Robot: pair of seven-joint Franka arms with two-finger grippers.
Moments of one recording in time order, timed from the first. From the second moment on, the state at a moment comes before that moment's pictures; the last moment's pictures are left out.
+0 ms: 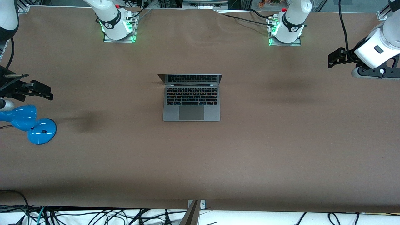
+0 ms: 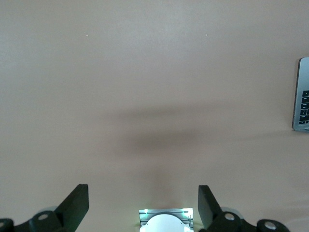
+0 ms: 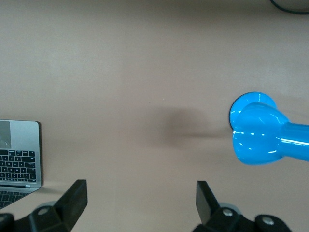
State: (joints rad) left arm 0.01 -0.04 -0.08 -1.67 0.04 1.44 0.01; right arm 0.04 0.23 -0.06 -1.38 0.00 1.60 -0.08
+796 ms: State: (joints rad) left arm 0.01 -0.03 -0.08 -1.67 0.04 1.44 0.01; right arm 0.04 0.23 -0.06 -1.39 0.00 1.60 -0.08
